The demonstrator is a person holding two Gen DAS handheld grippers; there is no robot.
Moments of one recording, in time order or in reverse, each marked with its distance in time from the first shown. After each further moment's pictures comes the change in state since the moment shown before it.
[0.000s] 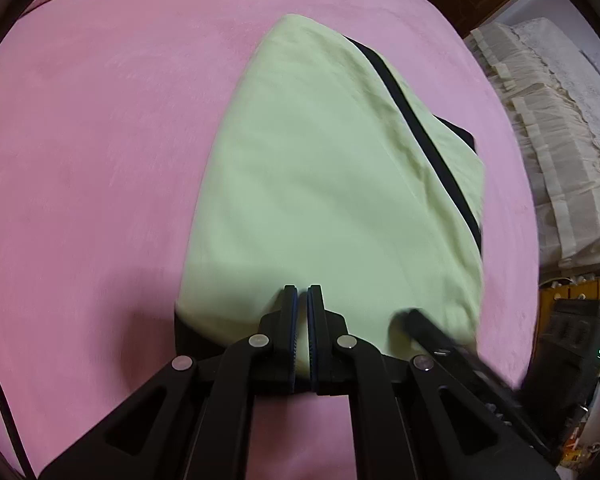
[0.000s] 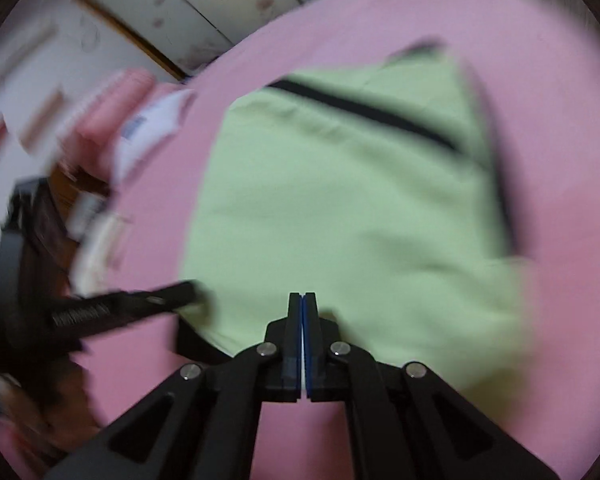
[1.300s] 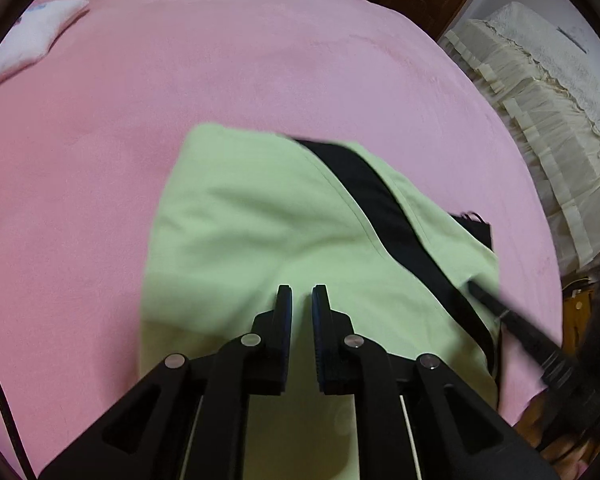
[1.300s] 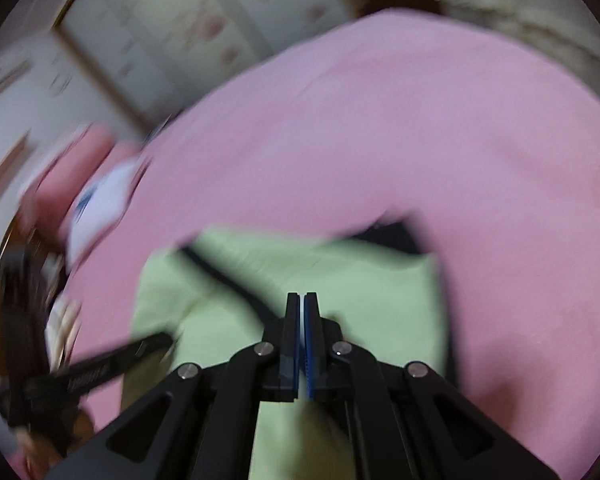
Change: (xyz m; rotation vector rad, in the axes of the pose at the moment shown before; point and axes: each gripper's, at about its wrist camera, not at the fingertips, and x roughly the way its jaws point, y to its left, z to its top) left arm 0.082 -0.046 0.131 0.140 -0.111 0.007; right arm 0.013 -0.050 0.126 -0.067 -0.145 -0.170
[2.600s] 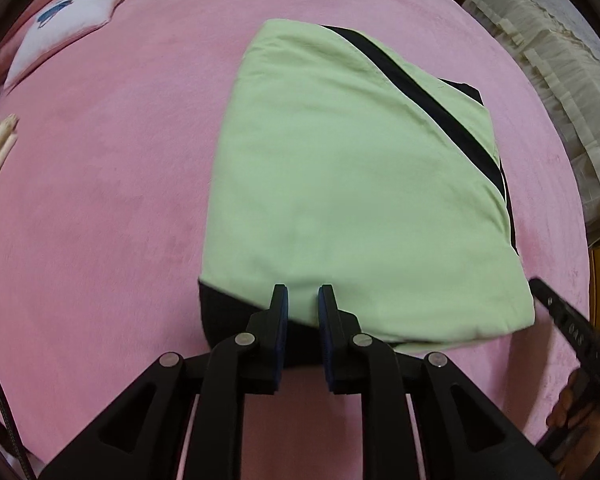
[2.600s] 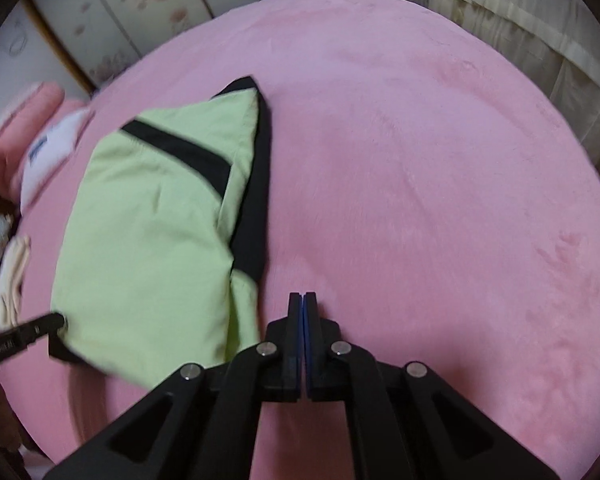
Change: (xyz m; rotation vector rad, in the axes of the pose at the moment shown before) left arm -0.111 0.004 -0.162 0.026 0.111 0.200; right arm -0.143 -0.055 -0.134 0.039 0.100 -0.290
